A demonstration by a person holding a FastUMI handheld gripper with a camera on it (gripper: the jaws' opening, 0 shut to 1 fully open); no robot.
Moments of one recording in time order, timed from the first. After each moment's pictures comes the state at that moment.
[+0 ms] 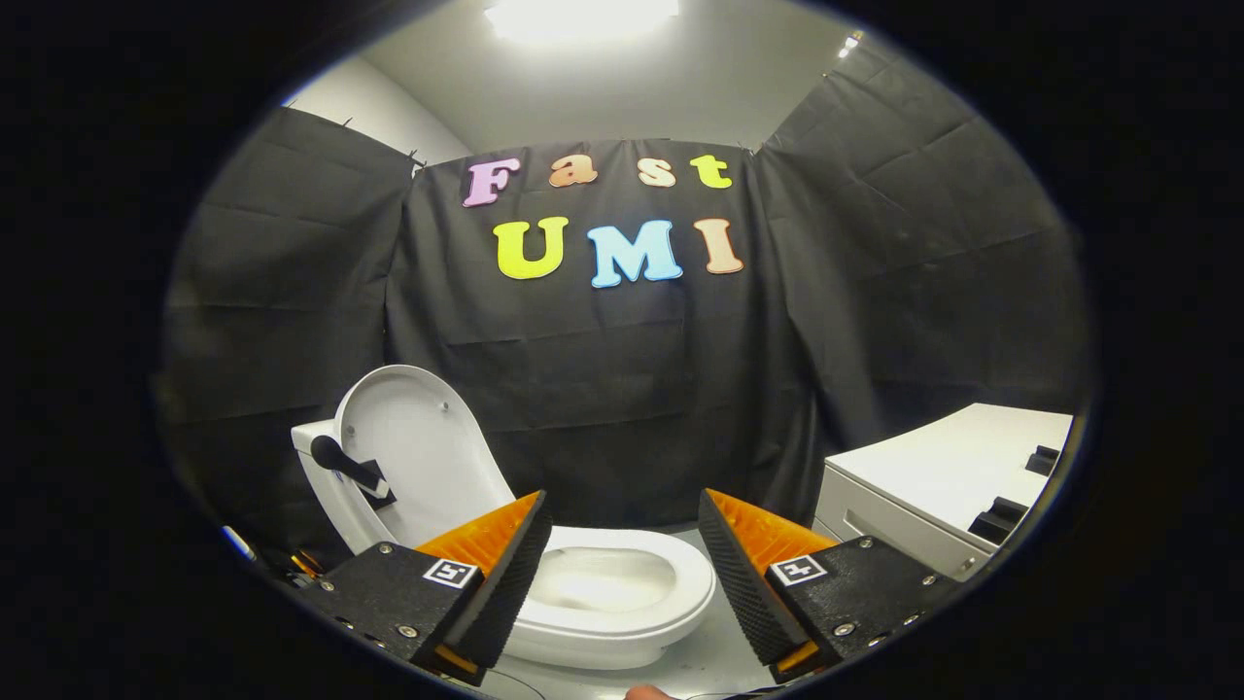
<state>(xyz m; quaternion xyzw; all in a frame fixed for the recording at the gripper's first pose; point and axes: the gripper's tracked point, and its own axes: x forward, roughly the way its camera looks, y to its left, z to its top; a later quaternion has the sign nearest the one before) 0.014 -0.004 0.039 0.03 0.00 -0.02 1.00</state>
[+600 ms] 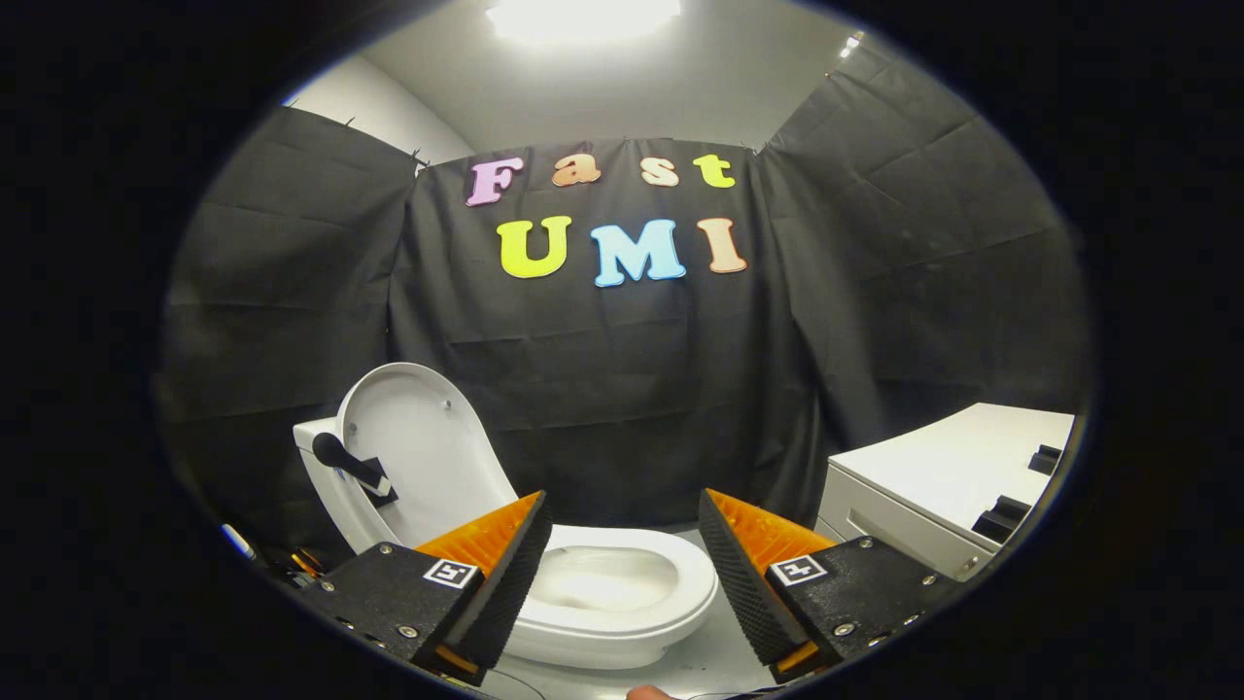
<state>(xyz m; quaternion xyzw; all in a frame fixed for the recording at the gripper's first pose) 0.016 -0.002 0.032 0.02 0.00 -0.02 1.00</state>
